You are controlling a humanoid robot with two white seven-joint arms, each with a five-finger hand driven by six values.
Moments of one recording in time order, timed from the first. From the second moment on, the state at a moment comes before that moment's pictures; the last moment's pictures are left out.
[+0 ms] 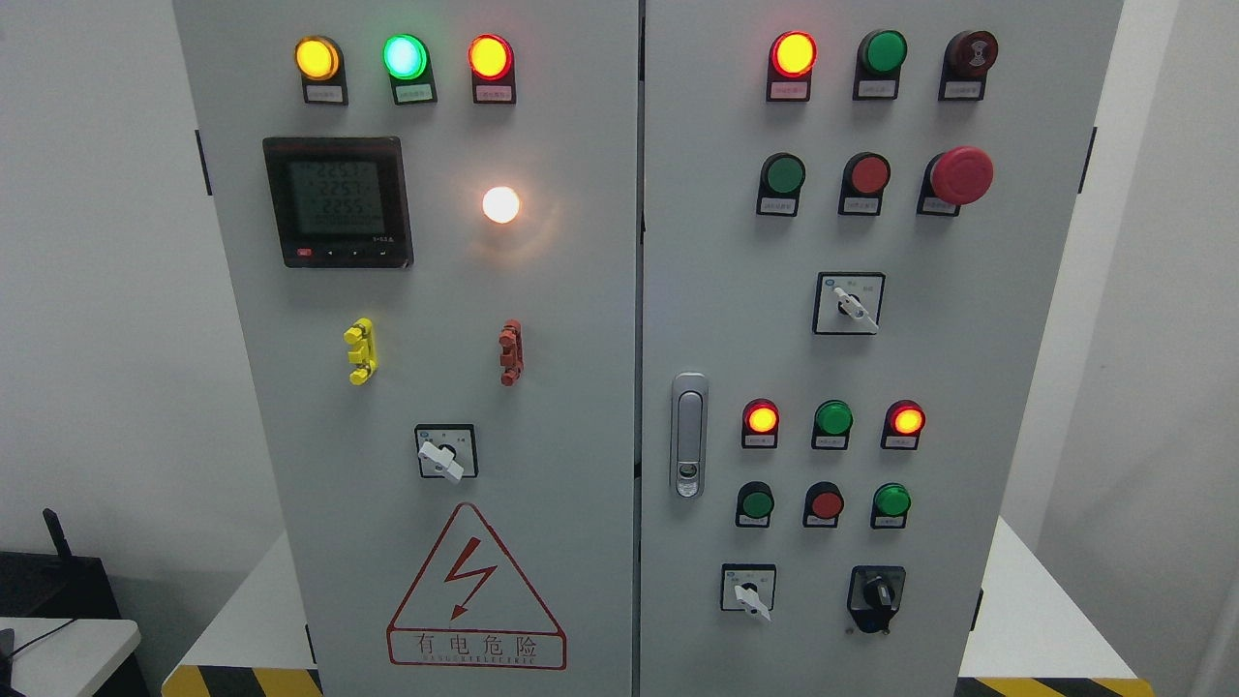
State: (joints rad) left arm 0.14 0.09 0.37 -0.23 -0.36 -0.17 -0.21; right arm 0.12 0.12 0.00 -0.09 0.00 0.00 -0.21
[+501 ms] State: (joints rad) left arm 0.08 0.06 0.30 -0.09 -0.42 -0.13 -0.21; right arm 0.12 0.12 0.00 -0.09 0.00 0.00 -0.21
